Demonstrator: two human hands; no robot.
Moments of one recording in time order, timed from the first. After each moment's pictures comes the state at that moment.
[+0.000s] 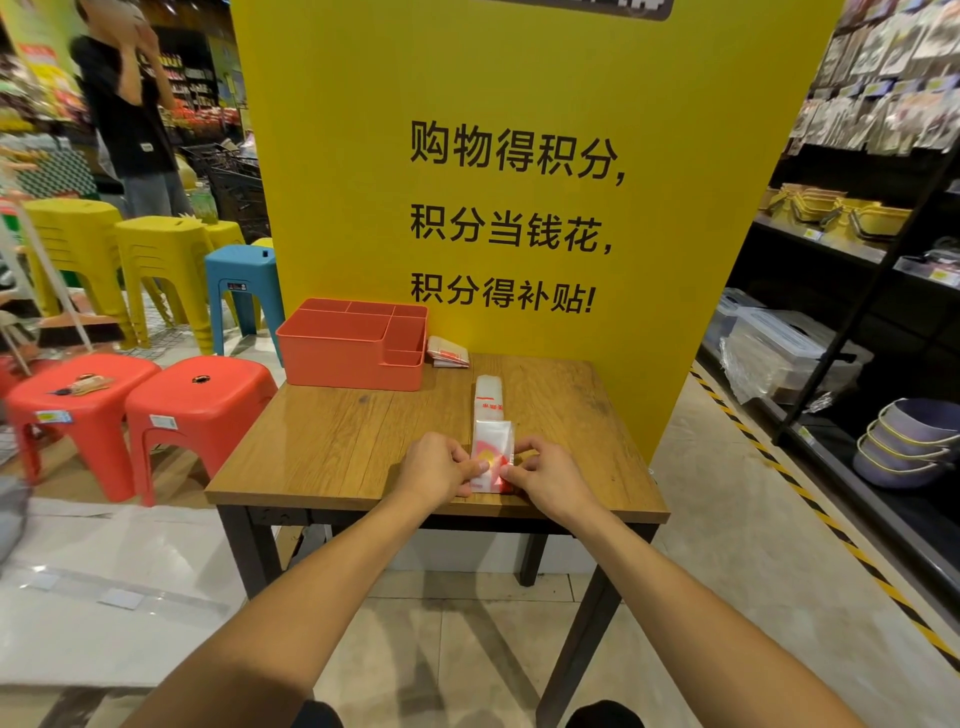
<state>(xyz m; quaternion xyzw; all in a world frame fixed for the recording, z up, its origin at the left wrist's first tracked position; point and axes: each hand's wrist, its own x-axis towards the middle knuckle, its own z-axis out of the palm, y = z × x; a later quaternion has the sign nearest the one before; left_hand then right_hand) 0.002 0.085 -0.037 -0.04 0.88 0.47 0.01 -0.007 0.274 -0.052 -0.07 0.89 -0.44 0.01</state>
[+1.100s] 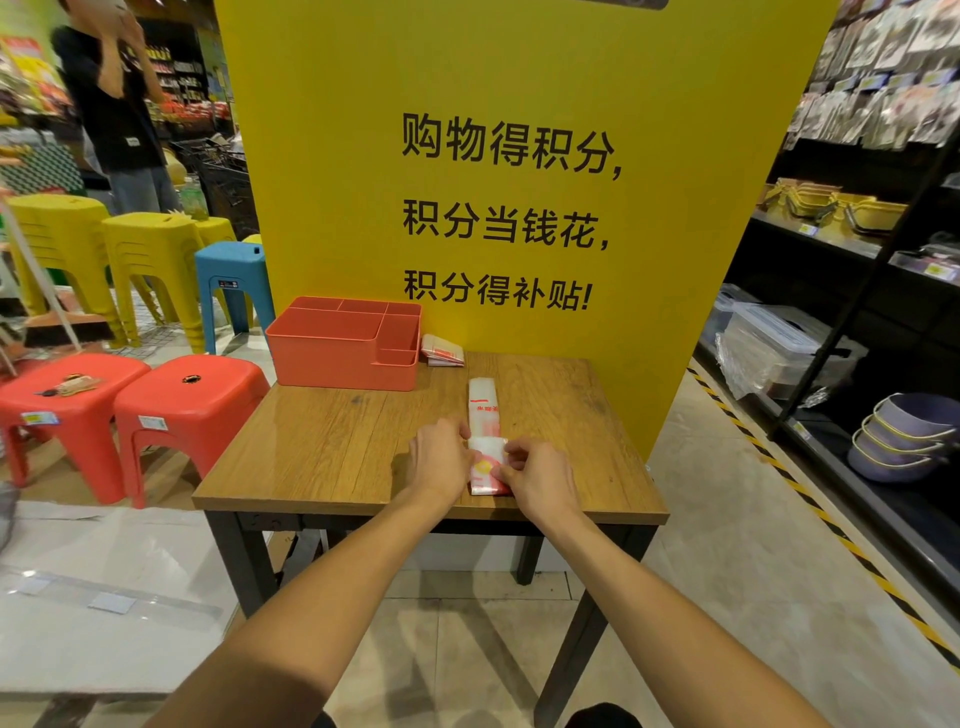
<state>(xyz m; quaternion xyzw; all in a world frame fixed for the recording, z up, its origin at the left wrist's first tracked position) -0.030 0.101 -0.046 -0.06 0.93 0.36 -0.09 -0.009 0.255 -0.052 0.00 0.93 -0.37 -0.07</state>
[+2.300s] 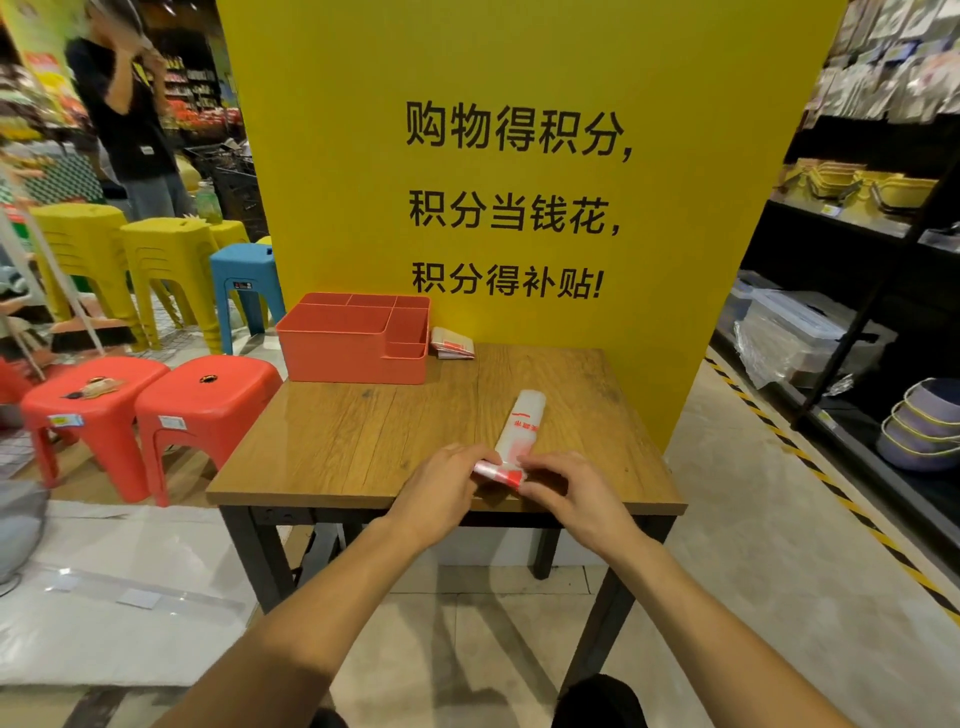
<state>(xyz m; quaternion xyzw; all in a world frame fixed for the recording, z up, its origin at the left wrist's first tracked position) 0.020 0.076 -0.058 0.19 0.94 0.26 -0.08 0.013 0.307 -0.071 -0.21 0.91 -0.34 -0.08</state>
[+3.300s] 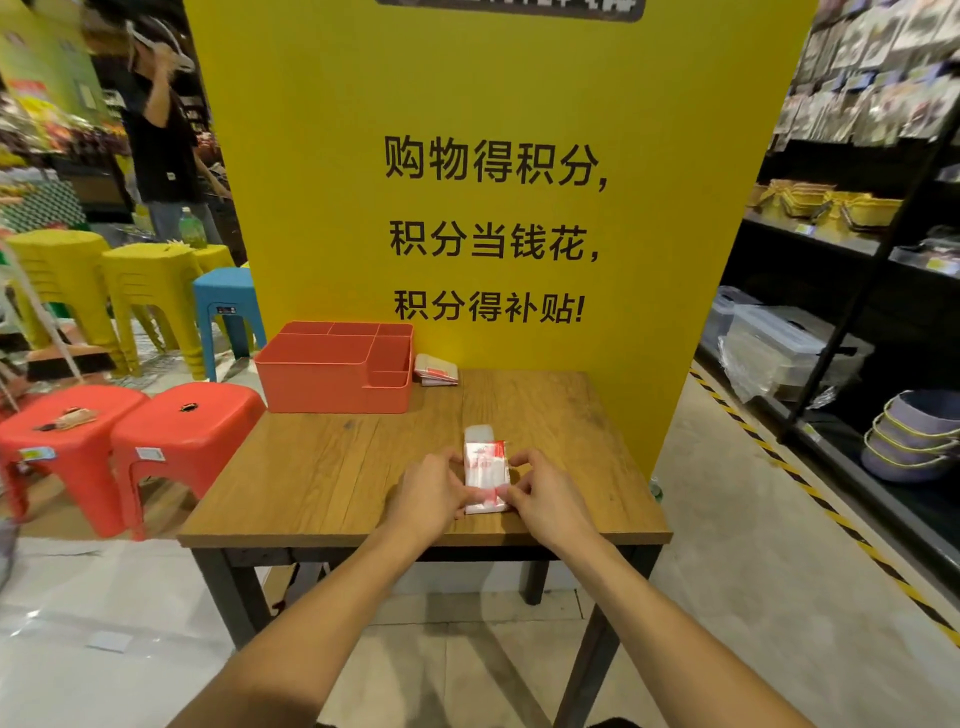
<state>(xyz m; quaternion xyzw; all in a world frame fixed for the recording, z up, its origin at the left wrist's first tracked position) -0.017 0.095 -0.044 0.00 0.92 0.39 -0.01 -0.009 0.271 -0.050 -0.03 0.93 -0.37 -0.04</state>
